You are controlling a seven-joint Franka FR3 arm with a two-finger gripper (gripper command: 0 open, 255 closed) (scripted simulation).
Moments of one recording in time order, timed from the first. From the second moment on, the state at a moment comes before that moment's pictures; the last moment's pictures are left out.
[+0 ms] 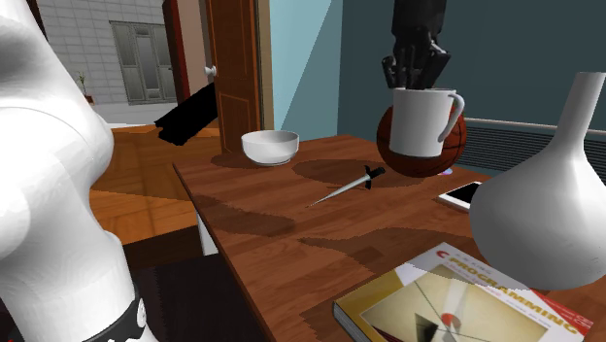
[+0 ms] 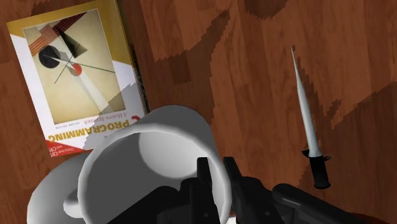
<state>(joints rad) -0.02 -0.14 0.13 -1.99 -0.04 1.79 0.13</state>
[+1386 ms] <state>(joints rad) 0.19 -0.26 0.43 -2.08 0.09 1.76 0.59</state>
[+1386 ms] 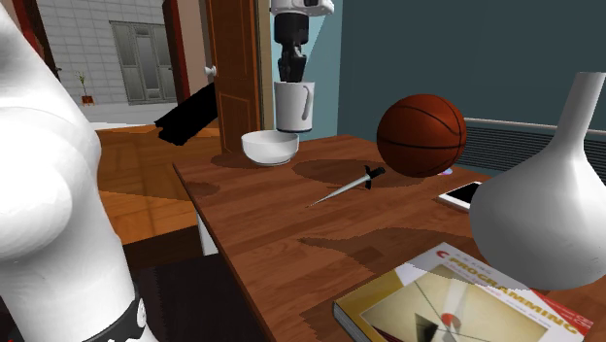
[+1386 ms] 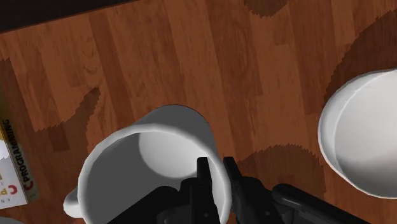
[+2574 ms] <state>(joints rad) 0.37 0.02 0.73 -1.79 0.00 1.73 1.11</state>
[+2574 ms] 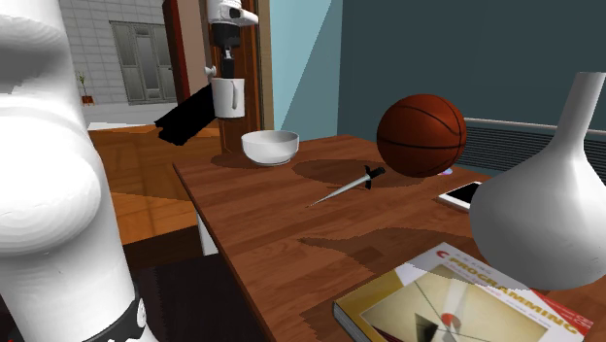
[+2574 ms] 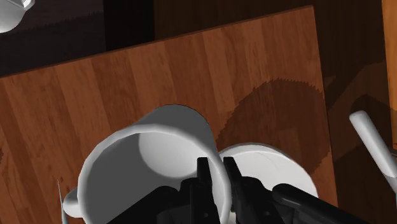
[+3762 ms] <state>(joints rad) 0.41 0.14 0.75 -1.90 -0.08 1.92 1.20</state>
